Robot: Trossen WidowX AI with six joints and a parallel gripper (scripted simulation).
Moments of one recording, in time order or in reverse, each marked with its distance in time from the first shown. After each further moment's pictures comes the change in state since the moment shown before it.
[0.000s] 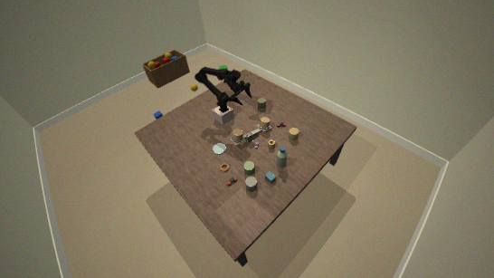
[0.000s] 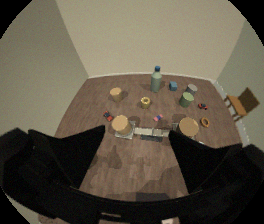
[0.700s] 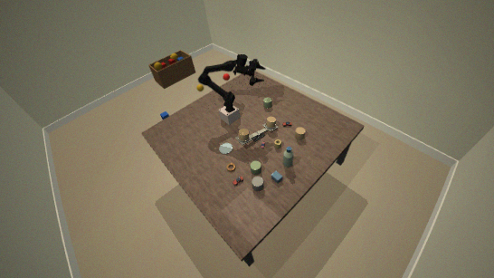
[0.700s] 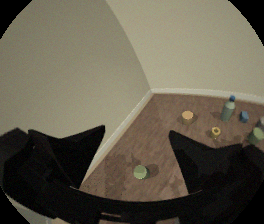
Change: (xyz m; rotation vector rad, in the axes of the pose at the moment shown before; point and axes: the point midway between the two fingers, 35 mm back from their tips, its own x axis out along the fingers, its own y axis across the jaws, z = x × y) arm -0.081 0.154 0.060 0.001 -0.079 0.694
